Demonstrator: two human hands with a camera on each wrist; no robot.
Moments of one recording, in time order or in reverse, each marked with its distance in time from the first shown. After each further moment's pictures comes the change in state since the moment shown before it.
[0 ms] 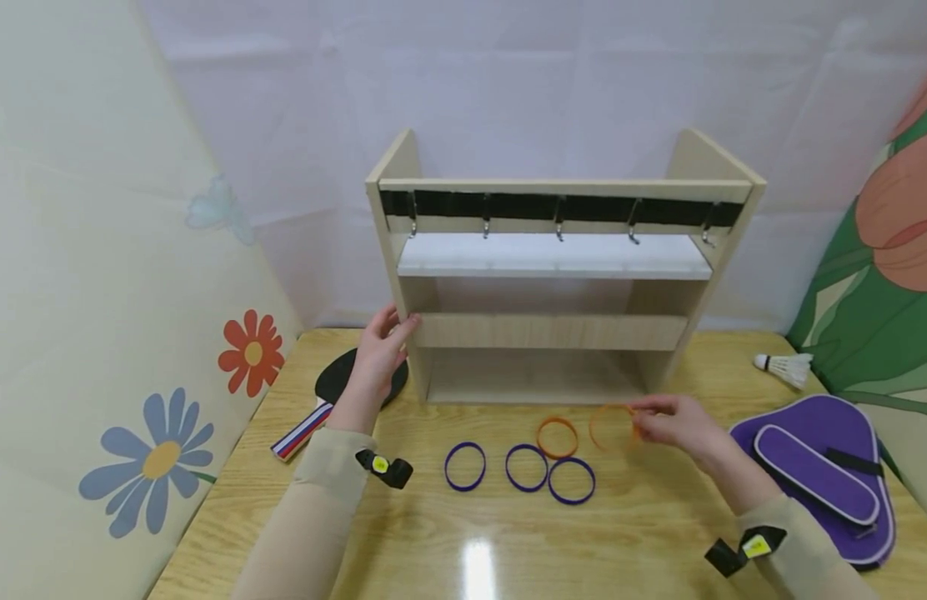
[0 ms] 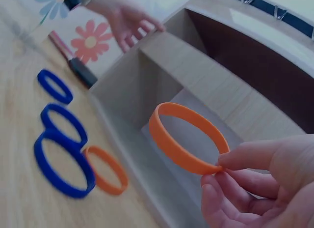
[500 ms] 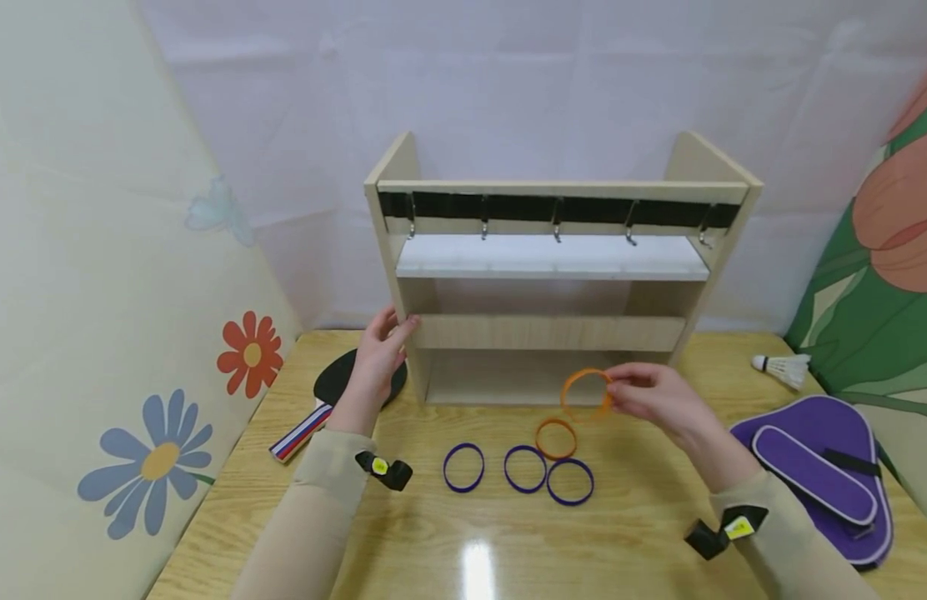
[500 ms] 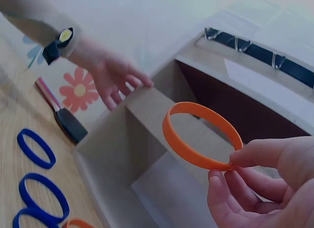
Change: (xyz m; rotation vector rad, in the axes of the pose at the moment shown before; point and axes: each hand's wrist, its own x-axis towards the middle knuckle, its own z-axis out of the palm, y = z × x) left_hand 0.001 -0.002 0.001 0.001 0.006 0.004; right_hand 0.007 -0.053 0.015 0.296 -0.023 -0.024
